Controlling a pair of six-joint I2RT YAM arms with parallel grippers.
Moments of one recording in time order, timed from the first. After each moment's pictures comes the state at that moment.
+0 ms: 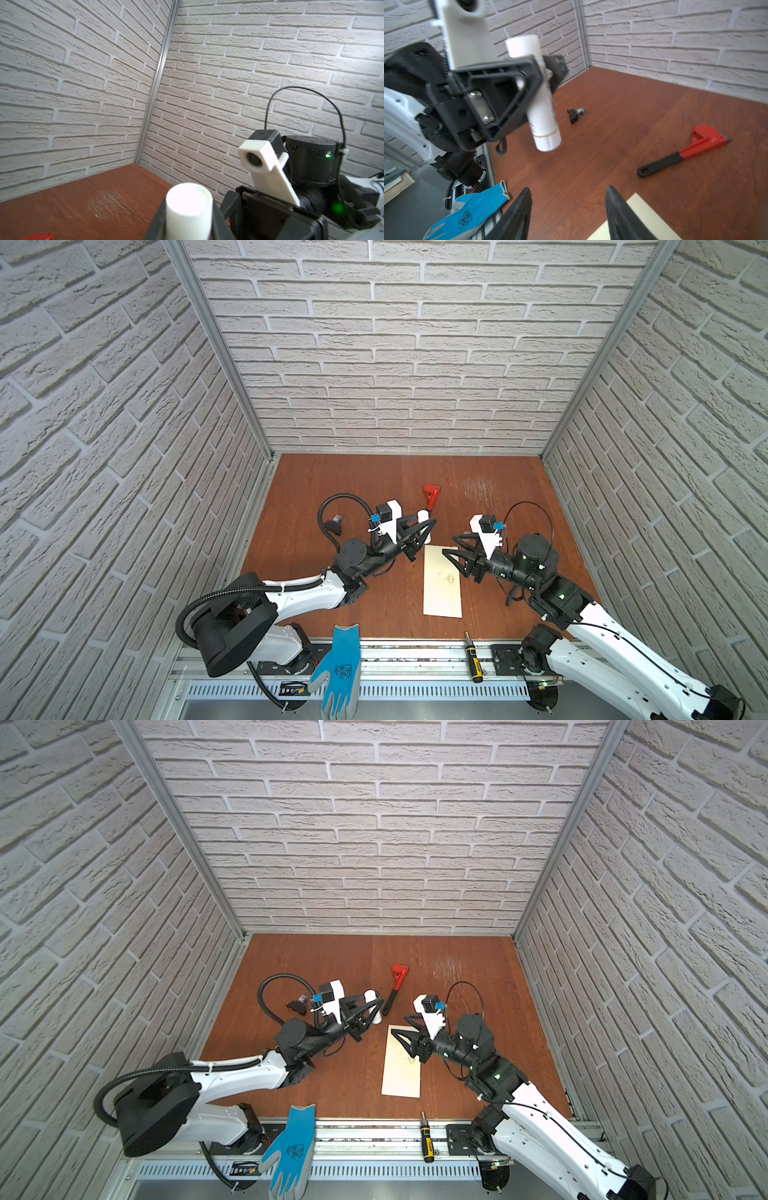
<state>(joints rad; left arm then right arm) -0.90 1.37 0.54 1.19 0.17 -0.41 0.59 0.69 0.55 -0.07 -0.37 0.19</state>
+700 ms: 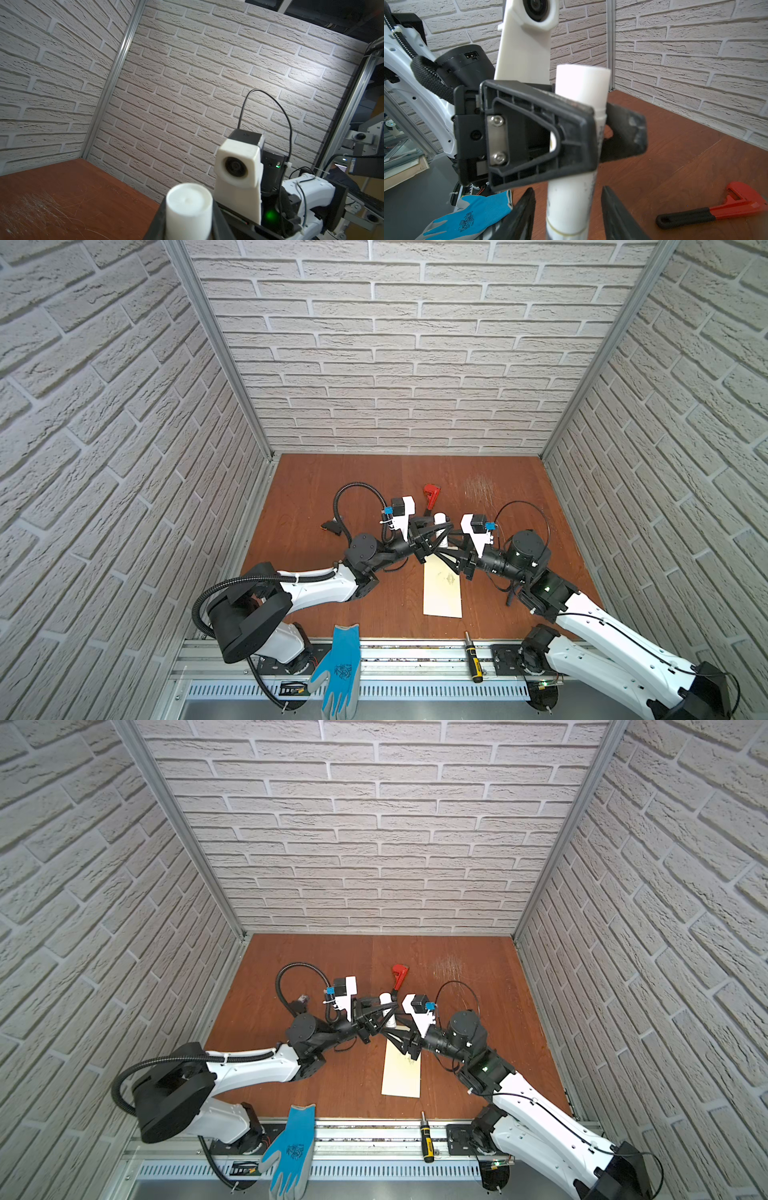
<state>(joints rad) -0.94 1.45 0.64 1.23 0.31 -0.56 0.60 0.81 0.54 0.14 -0.48 0.13</state>
